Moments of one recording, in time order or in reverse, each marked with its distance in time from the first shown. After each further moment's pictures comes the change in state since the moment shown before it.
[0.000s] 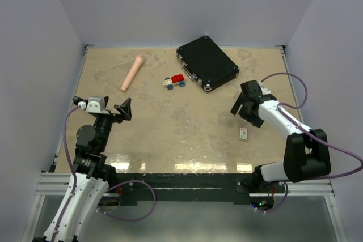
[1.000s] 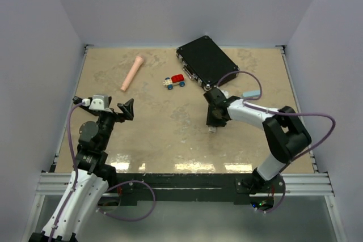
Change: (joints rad) left arm -0.012 0.060 0.000 0.004 0.003 0.001; right arm 0.340 0.209 -0.006 0.155 -0.137 -0.025
